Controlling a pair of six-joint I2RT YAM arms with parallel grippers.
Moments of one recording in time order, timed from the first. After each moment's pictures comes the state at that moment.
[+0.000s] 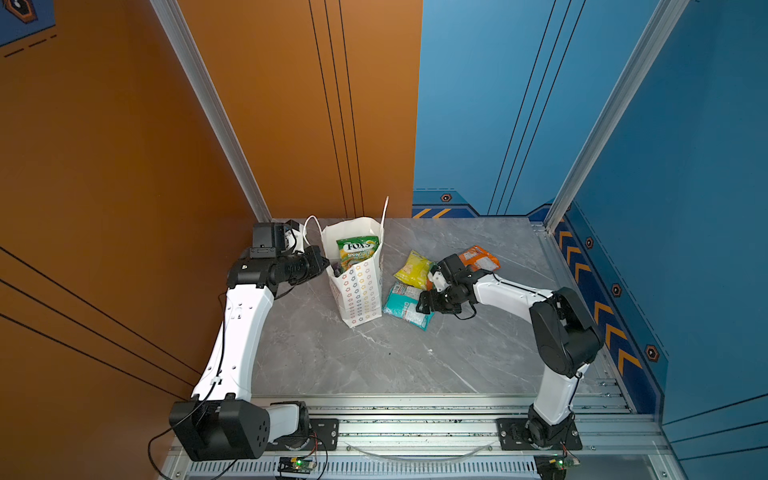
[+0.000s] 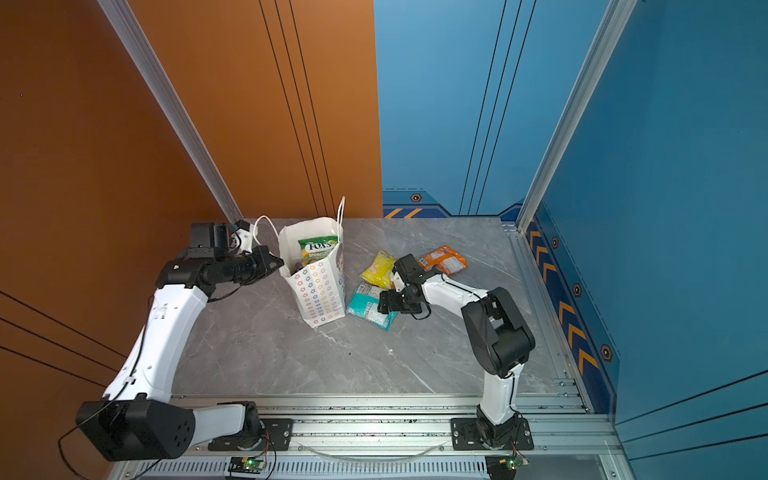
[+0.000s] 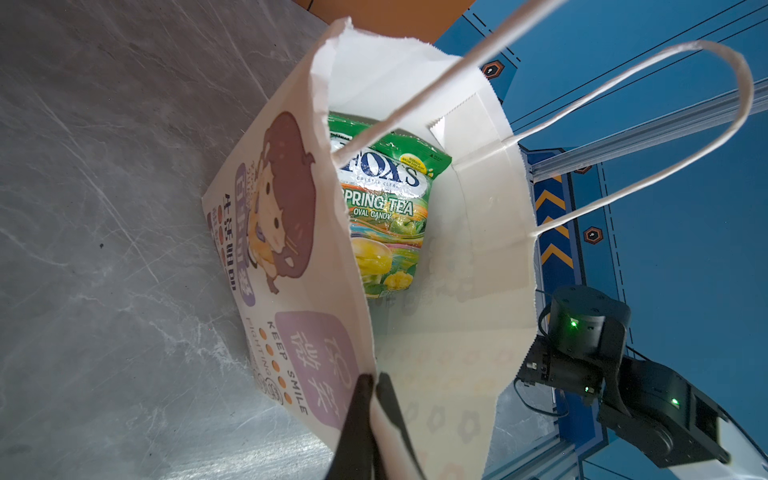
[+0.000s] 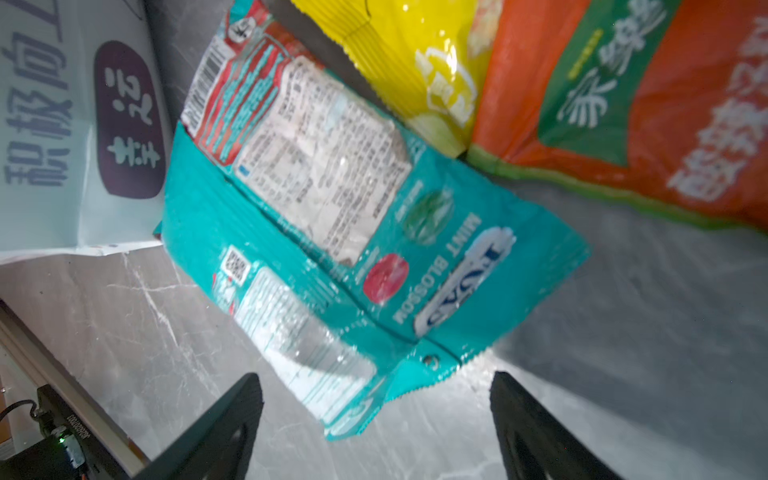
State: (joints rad) left arm 0.04 1.28 1.35 -0.86 0.48 -0.42; right arm 0.52 1.84 1.20 -0.51 -0.33 0.39
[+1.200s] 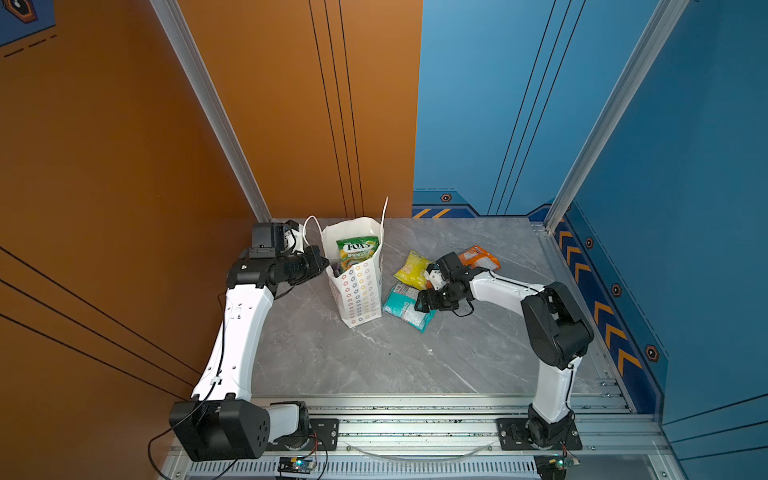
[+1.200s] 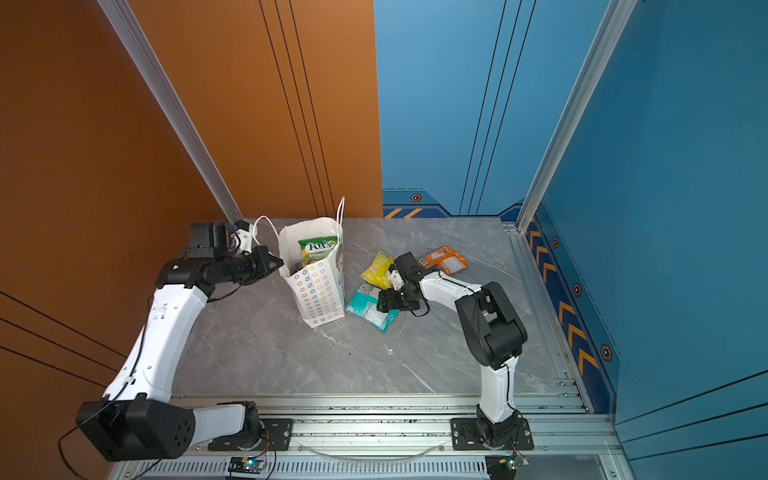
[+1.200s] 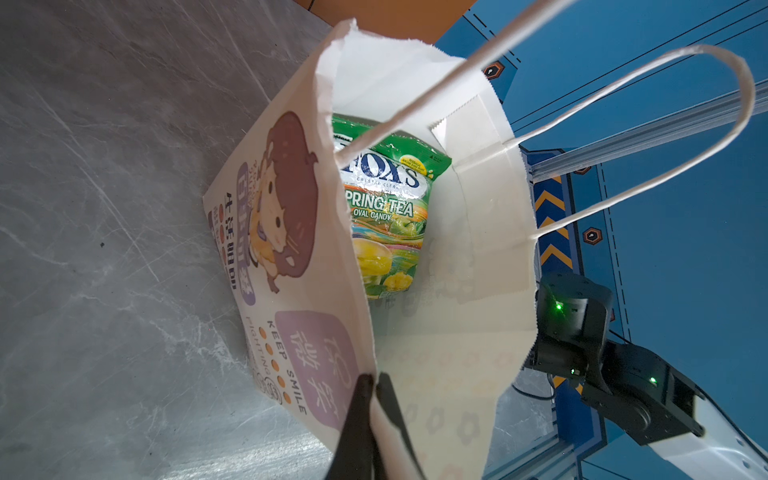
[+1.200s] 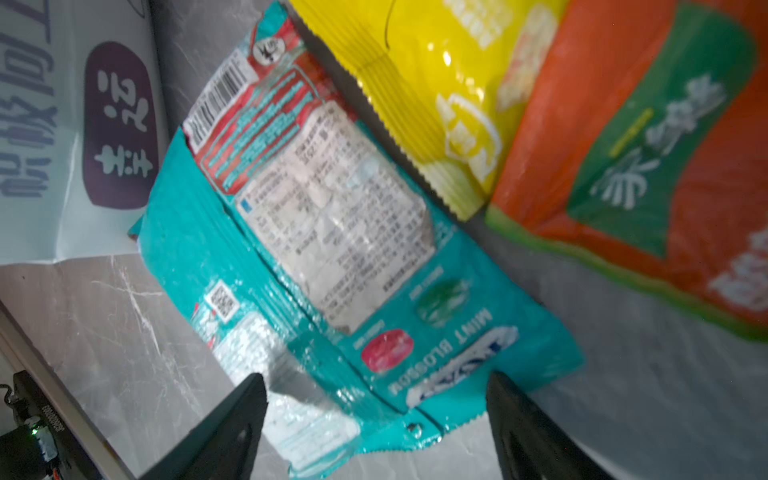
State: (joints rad) left arm 0.05 1.28 1.35 -0.86 0.48 -0.42; right arm 0.51 1.91 1.25 -0.49 -0.36 0.30
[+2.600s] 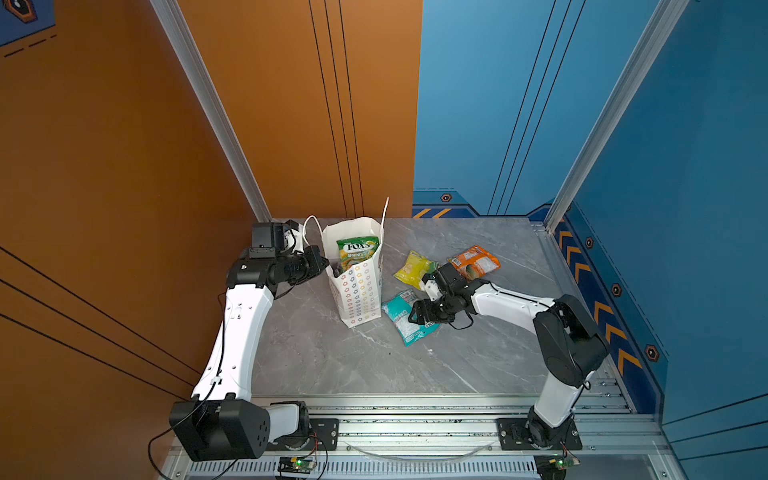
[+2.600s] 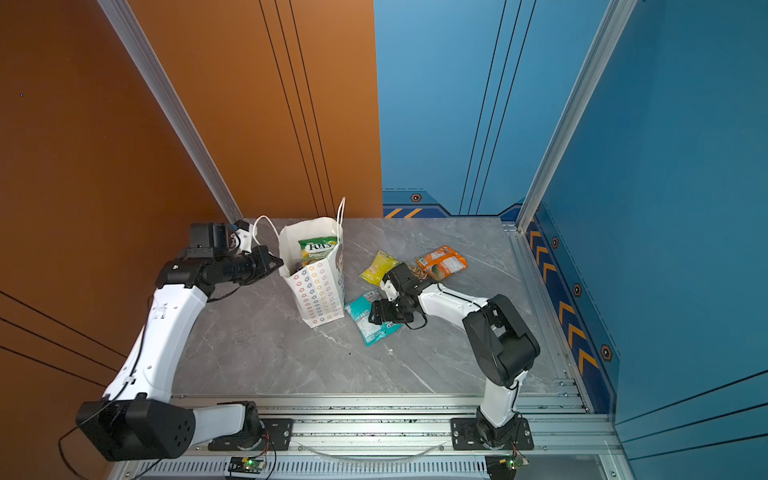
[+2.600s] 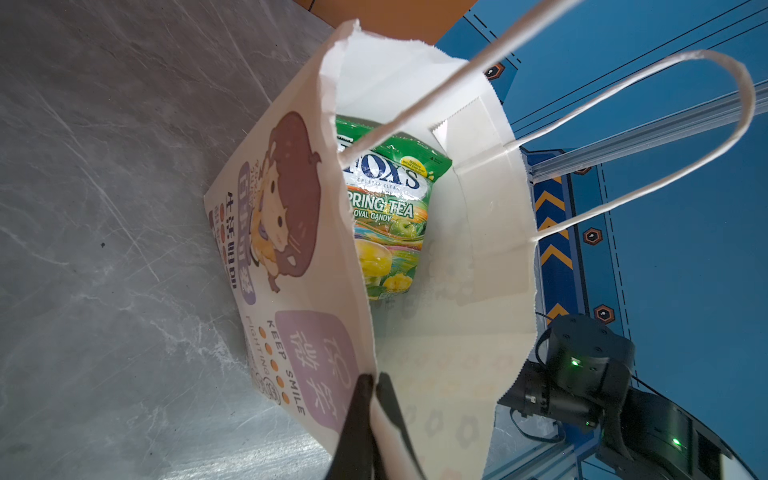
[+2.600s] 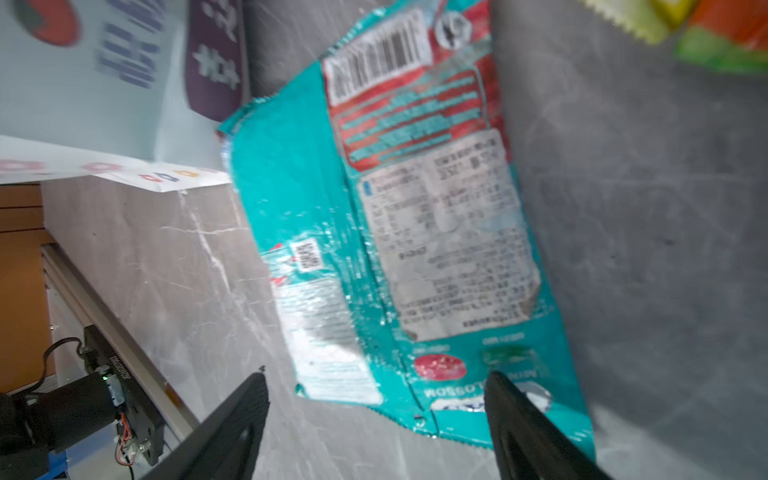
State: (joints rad) left arm 0.05 1.28 1.35 -0.86 0.48 -0.42; right arm 0.60 1.77 1.13 -0.44 -0.39 0.43
